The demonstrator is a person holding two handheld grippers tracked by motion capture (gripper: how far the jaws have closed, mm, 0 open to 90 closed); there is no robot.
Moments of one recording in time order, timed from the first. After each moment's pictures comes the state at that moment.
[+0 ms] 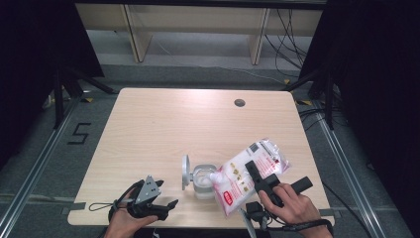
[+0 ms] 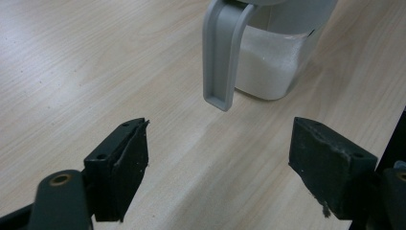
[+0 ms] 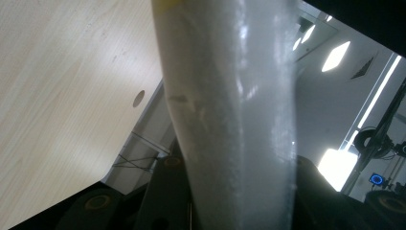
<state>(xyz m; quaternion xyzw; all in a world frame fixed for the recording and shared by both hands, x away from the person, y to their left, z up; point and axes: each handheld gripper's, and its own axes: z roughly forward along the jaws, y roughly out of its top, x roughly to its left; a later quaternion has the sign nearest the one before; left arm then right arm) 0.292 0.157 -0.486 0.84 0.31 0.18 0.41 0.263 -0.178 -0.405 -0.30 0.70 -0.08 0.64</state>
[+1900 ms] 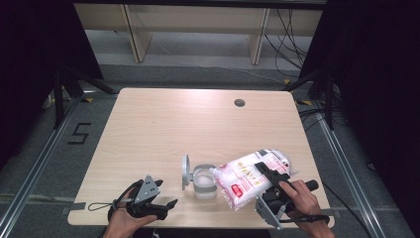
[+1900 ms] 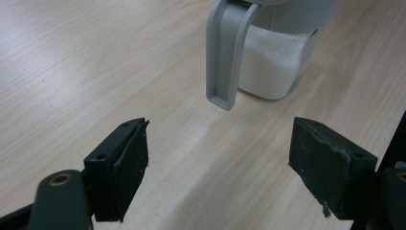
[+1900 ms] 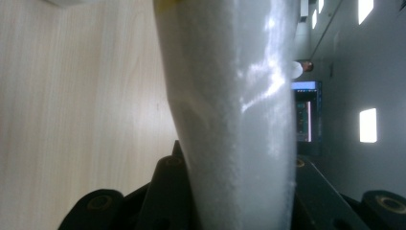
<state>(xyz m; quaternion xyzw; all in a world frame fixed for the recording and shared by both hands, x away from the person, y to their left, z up) 0.293 0.159 -0.485 0.84 0.31 0.17 0.41 0.283 -0.219 -0.419 -0.12 0.80 0.15 0.57</state>
